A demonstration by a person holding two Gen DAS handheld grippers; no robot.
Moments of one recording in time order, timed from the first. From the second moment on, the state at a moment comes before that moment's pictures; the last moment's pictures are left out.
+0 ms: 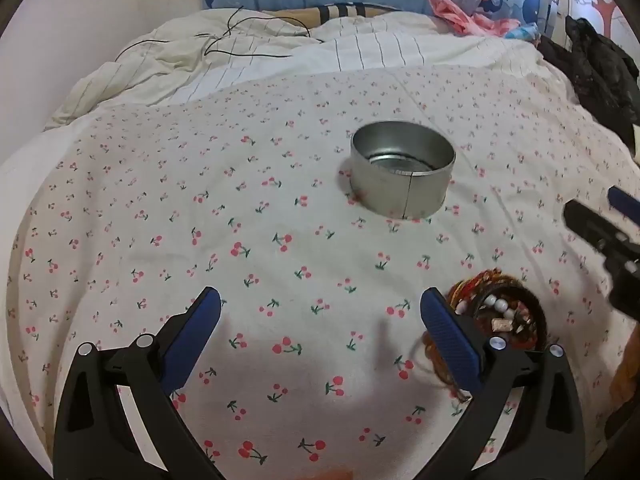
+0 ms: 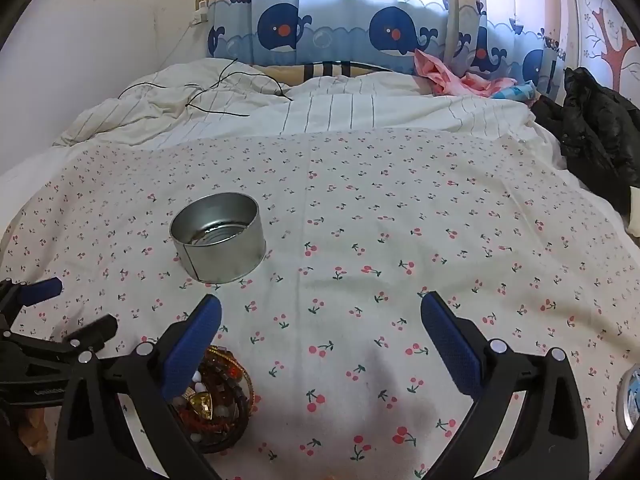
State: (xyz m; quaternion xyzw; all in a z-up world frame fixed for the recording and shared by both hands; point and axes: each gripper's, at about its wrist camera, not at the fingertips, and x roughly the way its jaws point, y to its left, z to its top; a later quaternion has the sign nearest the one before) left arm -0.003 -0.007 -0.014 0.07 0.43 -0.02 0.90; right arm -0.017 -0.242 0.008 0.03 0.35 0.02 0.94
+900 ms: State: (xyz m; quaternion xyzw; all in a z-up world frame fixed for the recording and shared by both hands) left arm -0.092 0.002 -0.042 0.04 0.48 0.04 0.87; right arm -0.111 -0.243 0.000 0.08 0.35 0.04 0.93
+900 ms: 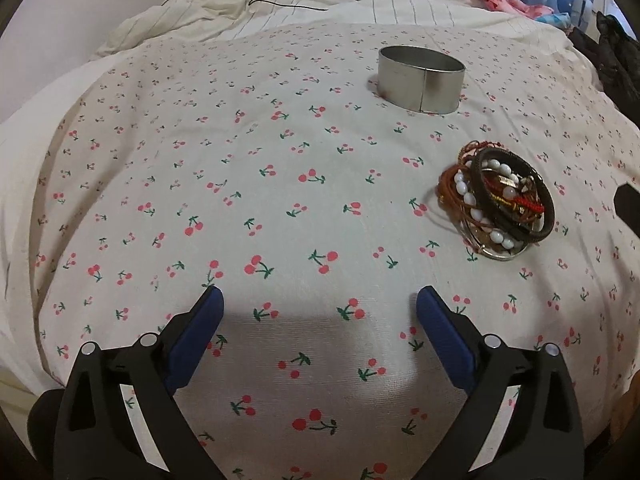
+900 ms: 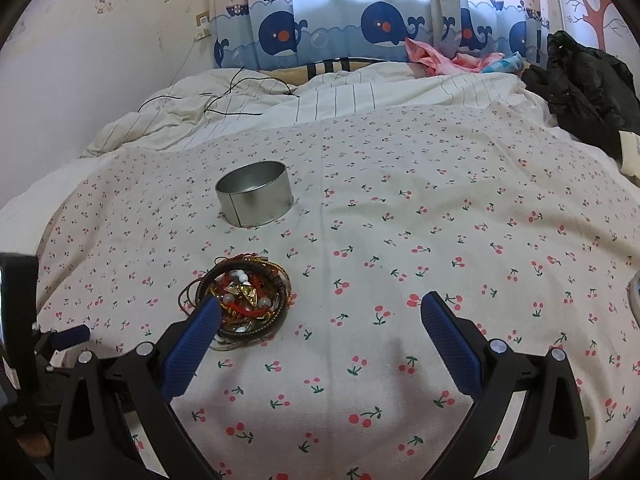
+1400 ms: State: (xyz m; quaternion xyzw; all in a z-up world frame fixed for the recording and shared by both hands) left arm -0.103 0.005 -0.053 0.02 0.46 0.05 0.89; right arm -0.110 -0.235 -0.004 0.06 0.35 0.05 0.93
